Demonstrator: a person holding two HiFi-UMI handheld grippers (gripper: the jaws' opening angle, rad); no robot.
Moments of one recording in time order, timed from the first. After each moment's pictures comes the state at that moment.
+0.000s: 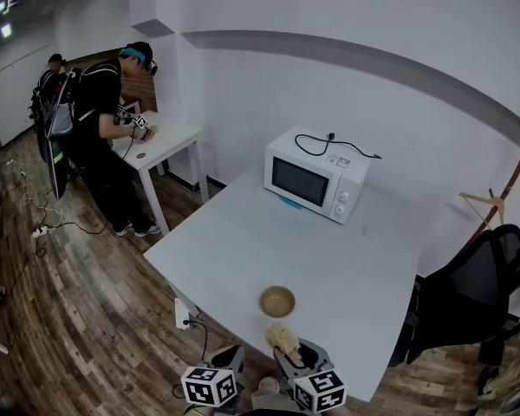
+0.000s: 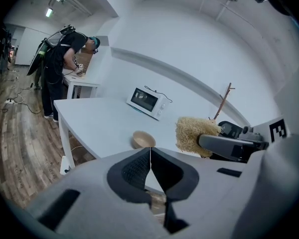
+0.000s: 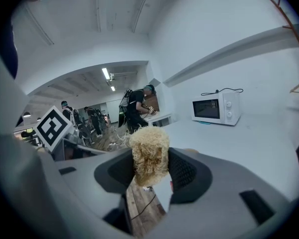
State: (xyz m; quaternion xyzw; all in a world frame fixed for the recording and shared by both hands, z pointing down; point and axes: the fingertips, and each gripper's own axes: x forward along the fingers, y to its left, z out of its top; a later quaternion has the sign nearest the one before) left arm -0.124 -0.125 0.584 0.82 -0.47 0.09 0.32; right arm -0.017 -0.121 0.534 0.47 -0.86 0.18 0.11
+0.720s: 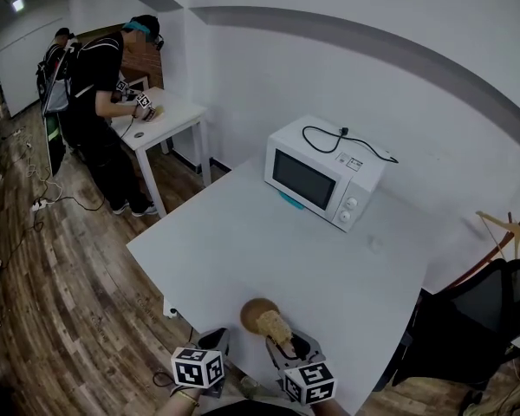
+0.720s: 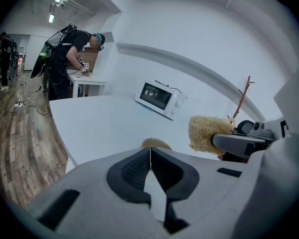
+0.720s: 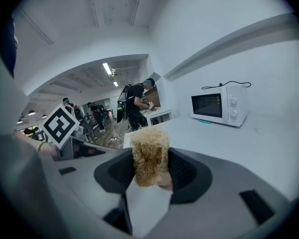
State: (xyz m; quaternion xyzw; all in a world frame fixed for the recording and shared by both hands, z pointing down) left arm -0.101 -0.228 0.618 0.78 -0.52 0.12 0.33; right arm 0.025 -0.222 0.559 0.44 -0.87 0.18 0.13
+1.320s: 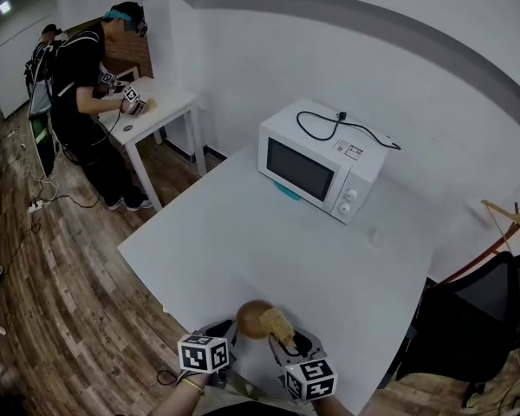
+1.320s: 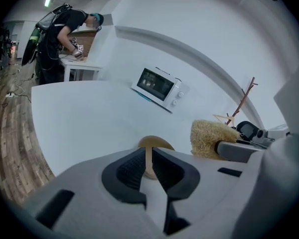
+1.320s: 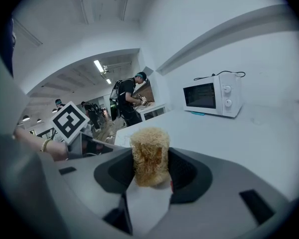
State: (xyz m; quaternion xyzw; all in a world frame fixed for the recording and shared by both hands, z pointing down) left arm -0.071 -0.275 0.655 0.78 -0.48 0.14 0.38; right arm 0.044 -0.250 0.594 0.46 -0.85 0.22 0.15
